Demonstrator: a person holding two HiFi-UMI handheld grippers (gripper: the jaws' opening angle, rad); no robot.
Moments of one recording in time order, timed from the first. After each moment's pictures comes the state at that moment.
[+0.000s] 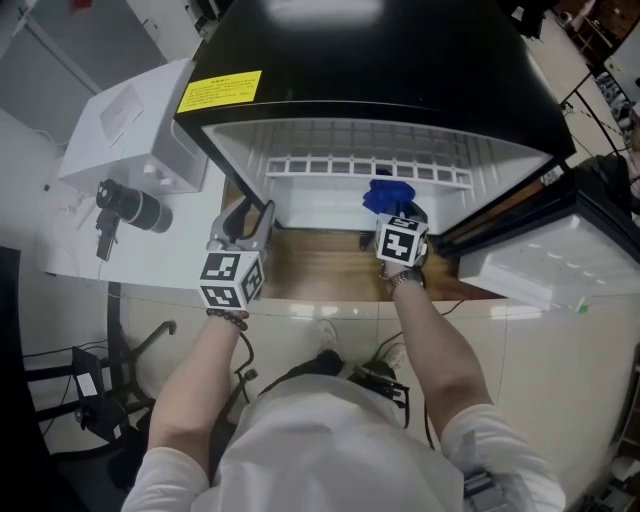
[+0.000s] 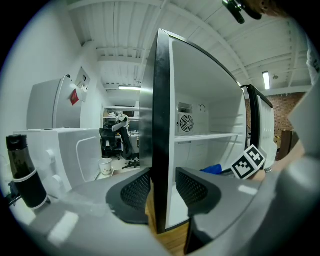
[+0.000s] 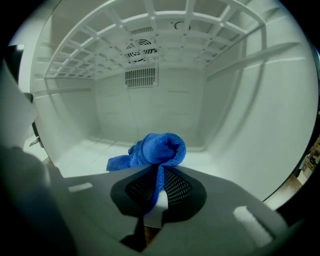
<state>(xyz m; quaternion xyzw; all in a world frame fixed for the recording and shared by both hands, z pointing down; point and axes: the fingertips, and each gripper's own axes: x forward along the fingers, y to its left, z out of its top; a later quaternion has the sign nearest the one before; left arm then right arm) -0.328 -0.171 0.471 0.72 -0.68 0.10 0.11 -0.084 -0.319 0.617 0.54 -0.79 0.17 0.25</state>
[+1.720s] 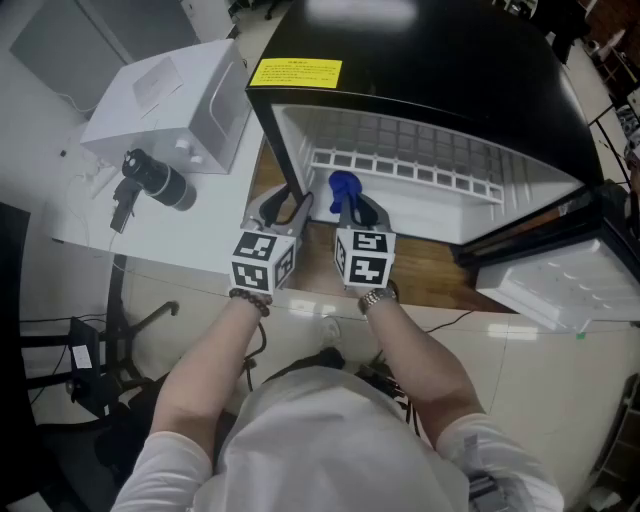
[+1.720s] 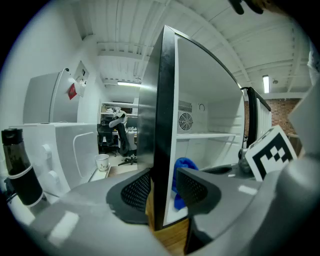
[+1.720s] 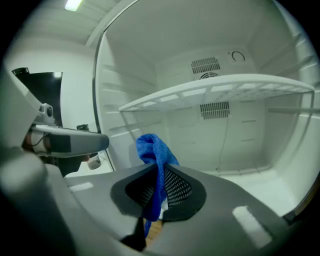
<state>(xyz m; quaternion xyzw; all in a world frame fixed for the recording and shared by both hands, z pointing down) -0.327 -0.172 0.477 0.73 -0.66 0.10 0.13 -0.253 -0.223 0.530 0.38 -0.90 0.15 0.14</state>
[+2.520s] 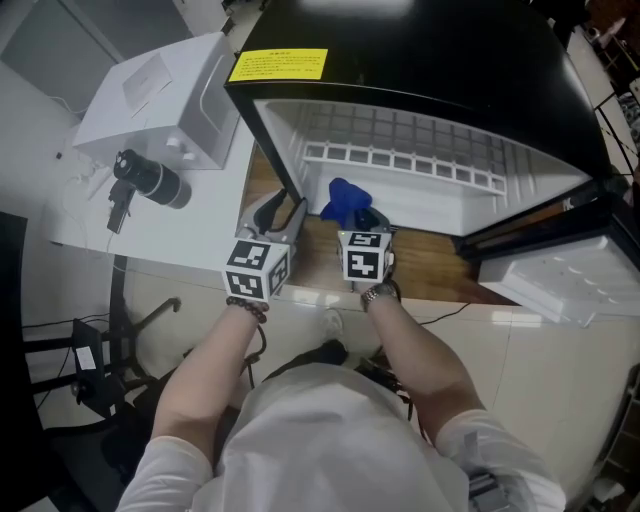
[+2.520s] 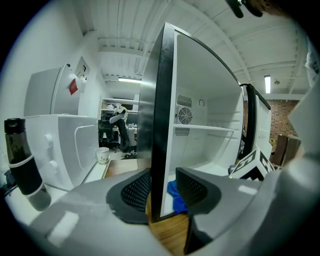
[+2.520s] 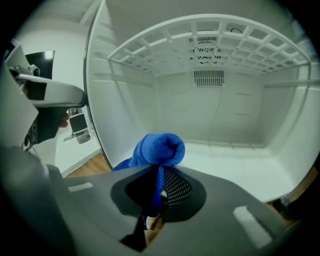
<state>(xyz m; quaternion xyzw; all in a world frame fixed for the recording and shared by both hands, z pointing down) -0.324 -0.159 0.497 0.73 -0.66 0.11 0.15 -0.230 -0.223 0.612 0.39 -0.87 0.16 0.24</state>
